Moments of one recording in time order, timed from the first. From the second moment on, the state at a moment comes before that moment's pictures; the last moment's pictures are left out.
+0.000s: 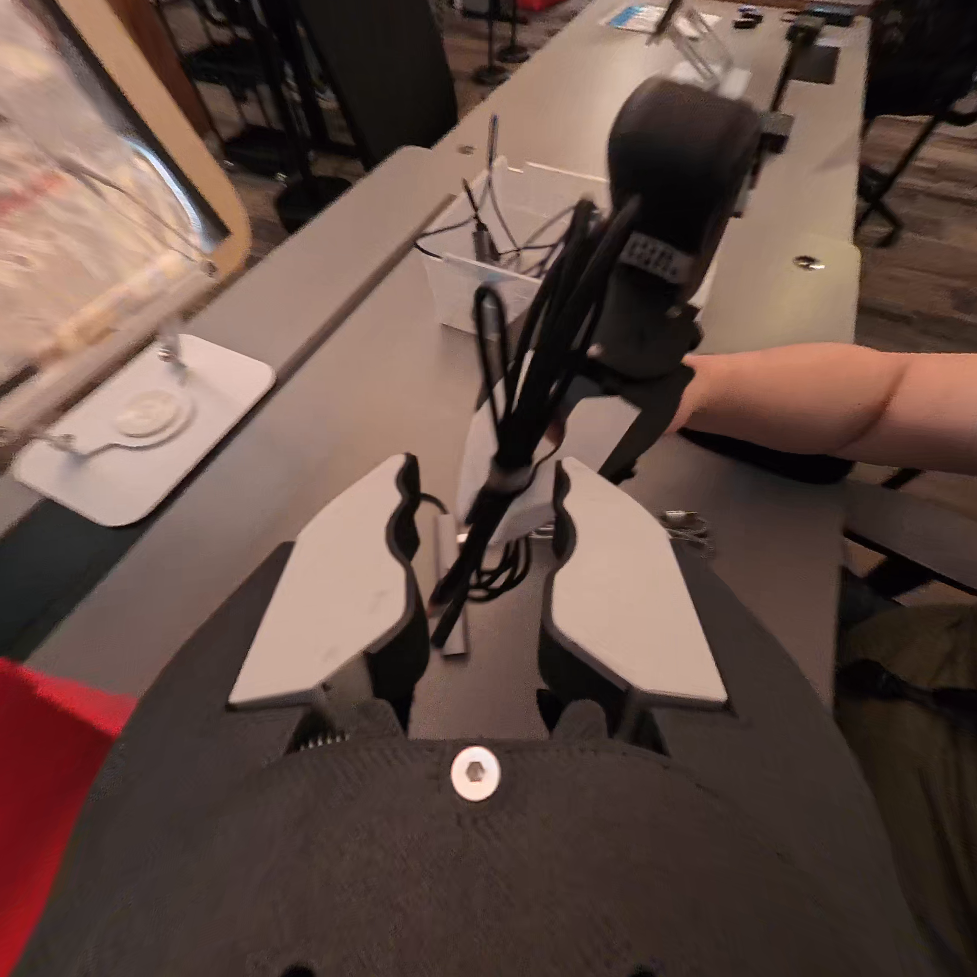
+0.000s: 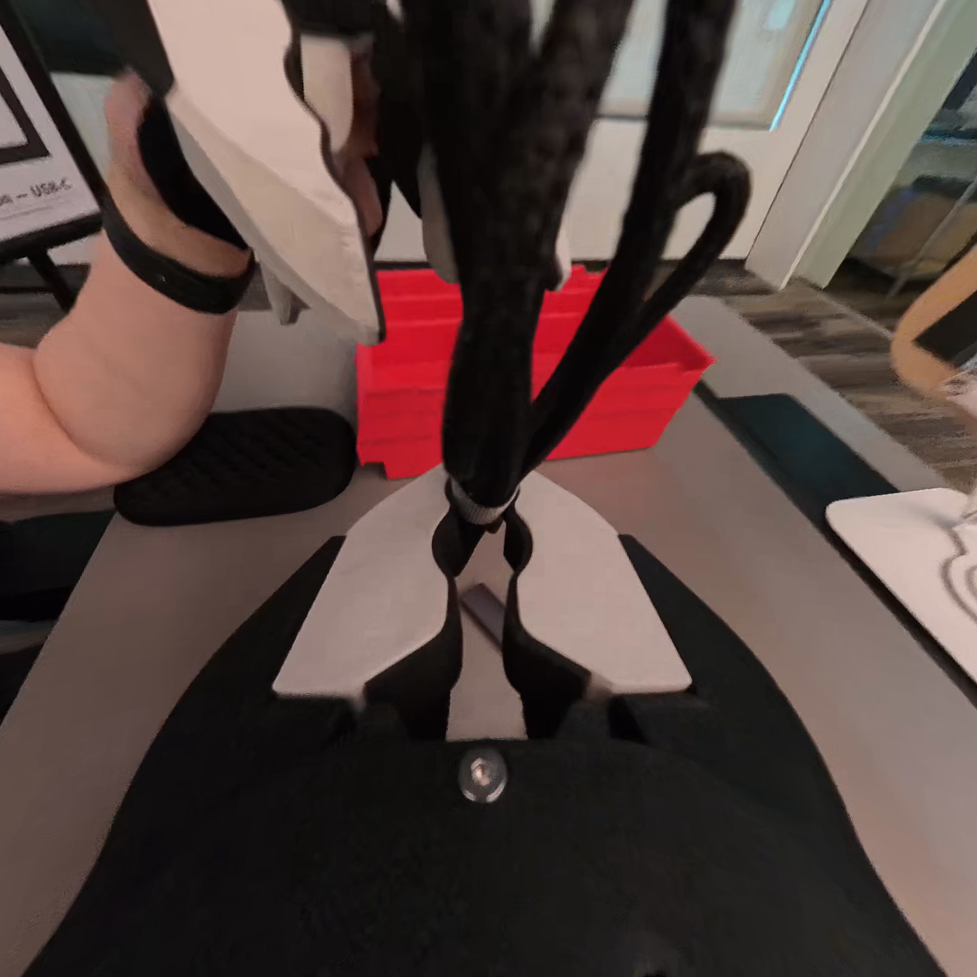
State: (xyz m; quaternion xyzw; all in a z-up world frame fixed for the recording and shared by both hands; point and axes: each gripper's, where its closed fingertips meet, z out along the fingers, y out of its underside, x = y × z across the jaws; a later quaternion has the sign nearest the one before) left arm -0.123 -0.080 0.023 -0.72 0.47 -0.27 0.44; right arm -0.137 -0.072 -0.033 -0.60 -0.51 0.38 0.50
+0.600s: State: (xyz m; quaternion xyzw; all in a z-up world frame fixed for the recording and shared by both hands) left arm -0.119 -0.066 -0.004 -0.65 0.53 -0.24 0.49; right arm -0.084 -0.056 0.037 -0.53 -0.37 0.56 0.52
